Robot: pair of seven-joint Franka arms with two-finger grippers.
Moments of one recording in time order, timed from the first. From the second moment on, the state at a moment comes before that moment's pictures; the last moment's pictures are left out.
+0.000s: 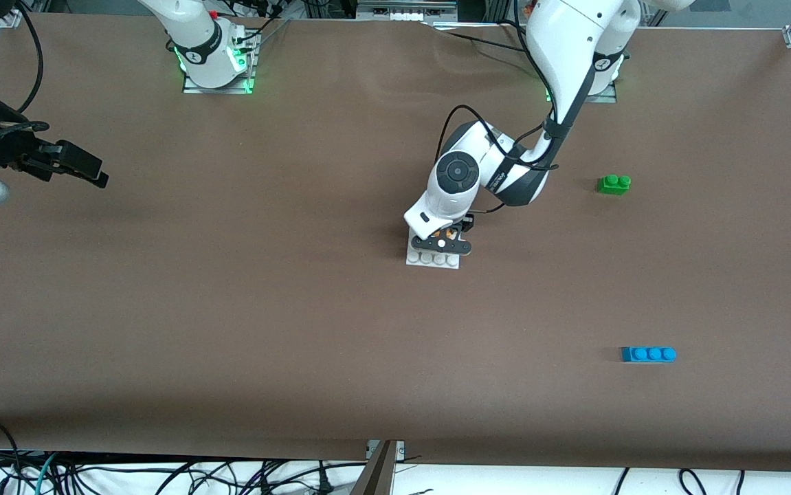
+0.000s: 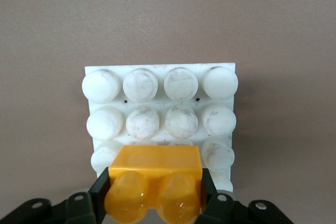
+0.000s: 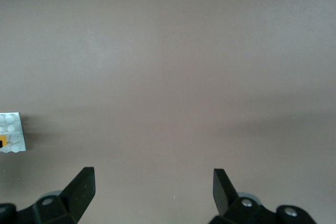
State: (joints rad) left arm -0.62 0.63 -0.07 -1.74 -0.07 2.30 -0.54; right arm 0.06 0.09 0.01 -1.49 0.07 1.56 0.20
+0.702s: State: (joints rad) left arm -0.62 0.63 -0.07 -1.74 -0.07 2.30 -0.55; right arm 0.06 0.09 0.01 -1.49 0.07 1.56 0.20
